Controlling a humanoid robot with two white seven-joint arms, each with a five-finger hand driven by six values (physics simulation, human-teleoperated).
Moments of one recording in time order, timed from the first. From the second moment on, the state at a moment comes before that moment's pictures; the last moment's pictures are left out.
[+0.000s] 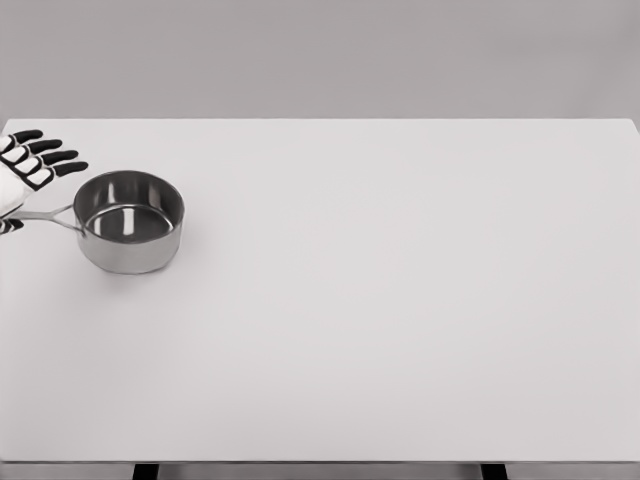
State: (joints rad) left arm -0.02 1.00 0.03 -1.63 -0.75 -0.61 -0.03; right arm -0.01 0.00 0.16 0.15 0.07 -0.28 0.27
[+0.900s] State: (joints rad) left arm -0.04 0.98 0.02 -1.62 -0.77 -0.61 -0.04; right arm -0.01 0.00 0.16 0.15 0.07 -0.28 0.27
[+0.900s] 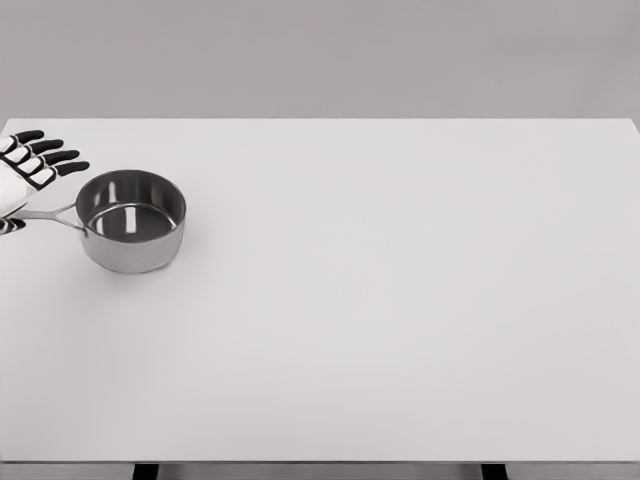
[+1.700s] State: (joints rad) left arm -0.08 0.94 0.02 -1.60 -0.80 -0.61 -0.07; right arm -0.01 0.00 0.16 0.15 0.07 -0.28 0.27
